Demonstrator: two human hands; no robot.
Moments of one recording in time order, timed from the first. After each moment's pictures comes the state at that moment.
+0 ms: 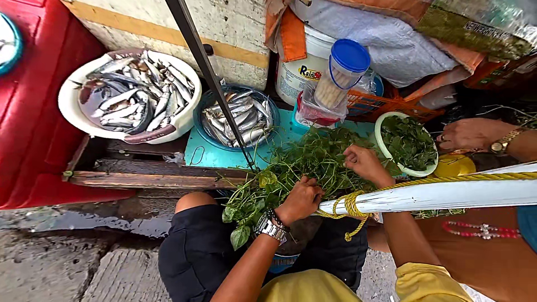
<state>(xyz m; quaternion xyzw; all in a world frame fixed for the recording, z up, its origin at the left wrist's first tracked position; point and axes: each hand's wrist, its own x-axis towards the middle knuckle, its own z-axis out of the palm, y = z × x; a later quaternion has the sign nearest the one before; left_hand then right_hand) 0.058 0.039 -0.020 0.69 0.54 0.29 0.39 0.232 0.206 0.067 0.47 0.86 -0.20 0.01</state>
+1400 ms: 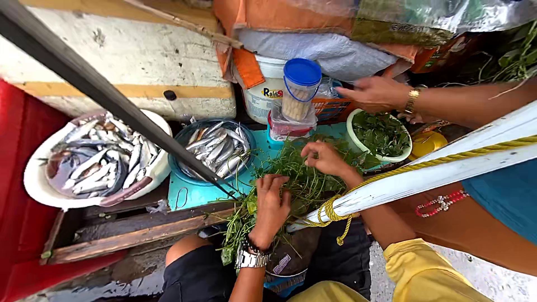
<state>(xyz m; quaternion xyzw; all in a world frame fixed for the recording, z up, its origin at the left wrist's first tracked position) 0.020 0.036 0.001 0.59 0.64 0.47 0.16 0.180 0.206 0.075 0.40 0.86 -0.31 -0.09</state>
